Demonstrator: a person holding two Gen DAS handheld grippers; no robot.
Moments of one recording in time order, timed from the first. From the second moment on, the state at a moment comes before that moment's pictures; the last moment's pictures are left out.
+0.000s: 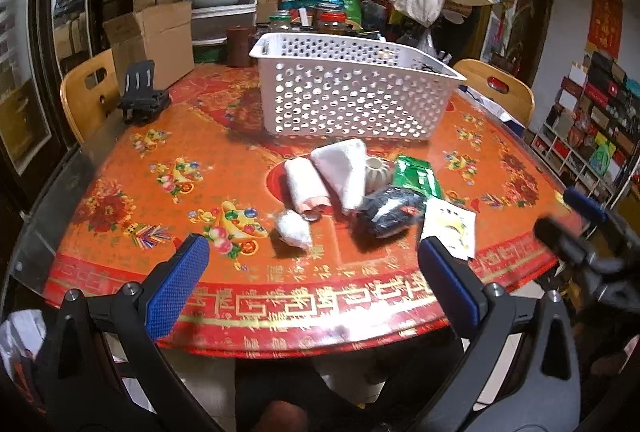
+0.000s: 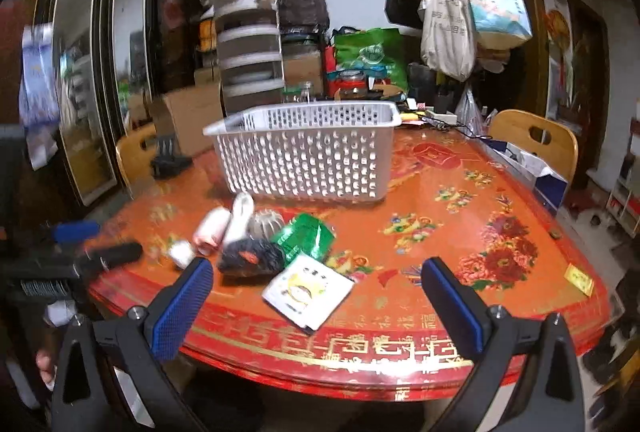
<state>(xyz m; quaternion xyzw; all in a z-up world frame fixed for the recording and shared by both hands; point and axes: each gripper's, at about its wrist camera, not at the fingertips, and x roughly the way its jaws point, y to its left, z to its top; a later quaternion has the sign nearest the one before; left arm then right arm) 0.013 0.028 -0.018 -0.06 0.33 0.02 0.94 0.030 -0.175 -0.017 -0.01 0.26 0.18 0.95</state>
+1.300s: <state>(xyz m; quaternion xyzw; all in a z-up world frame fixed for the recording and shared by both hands) 0.090 0.043 -0.103 -0.03 0.33 0.00 0.94 0.103 -0.142 -0.102 -0.06 0.29 0.19 0.94</state>
